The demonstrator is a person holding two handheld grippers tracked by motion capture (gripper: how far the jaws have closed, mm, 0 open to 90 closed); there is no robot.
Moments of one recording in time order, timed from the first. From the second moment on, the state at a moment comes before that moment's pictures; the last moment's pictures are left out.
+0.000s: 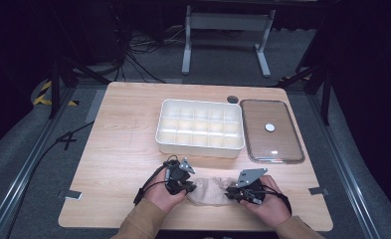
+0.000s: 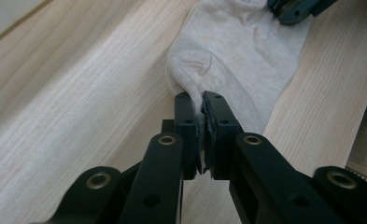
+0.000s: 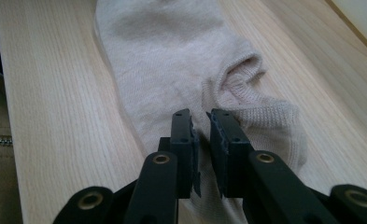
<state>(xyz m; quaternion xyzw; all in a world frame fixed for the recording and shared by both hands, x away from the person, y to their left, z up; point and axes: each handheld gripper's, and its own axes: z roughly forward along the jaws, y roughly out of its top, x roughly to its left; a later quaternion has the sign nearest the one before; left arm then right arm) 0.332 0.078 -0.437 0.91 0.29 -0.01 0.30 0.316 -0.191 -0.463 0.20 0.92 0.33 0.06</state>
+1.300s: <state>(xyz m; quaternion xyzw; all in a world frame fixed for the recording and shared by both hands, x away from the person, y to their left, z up) 0.332 0.063 -0.404 0.91 0.25 -0.03 0.34 0.308 -0.205 -0.468 0.22 0.90 0.36 0.07</state>
